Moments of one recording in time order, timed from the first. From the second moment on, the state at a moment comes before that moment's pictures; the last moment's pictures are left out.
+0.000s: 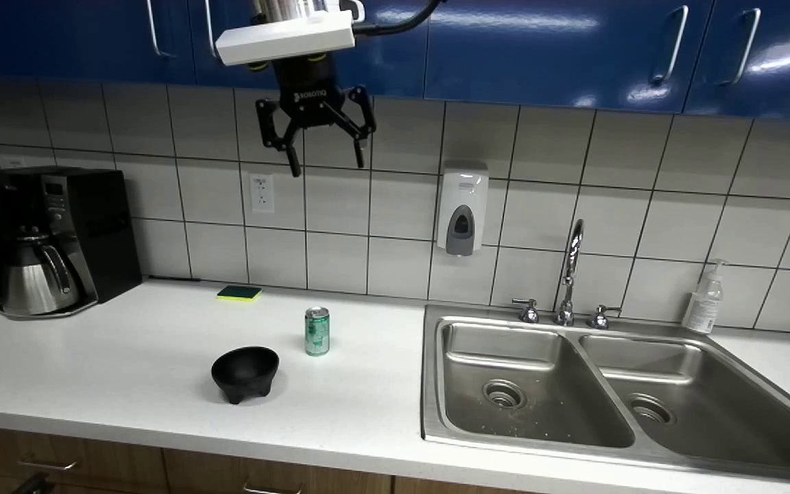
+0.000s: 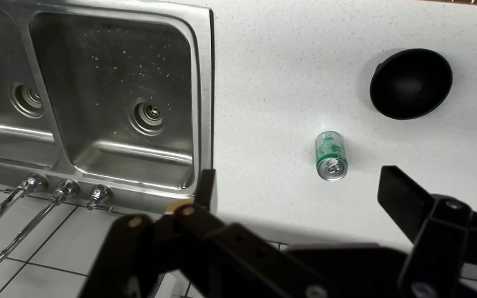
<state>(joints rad) -0.12 -0.44 -0.27 -2.36 -0.25 2.21 -0.42</state>
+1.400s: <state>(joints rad) -0.11 -0.26 -0.24 -2.51 -0.21 2.56 -0.39</state>
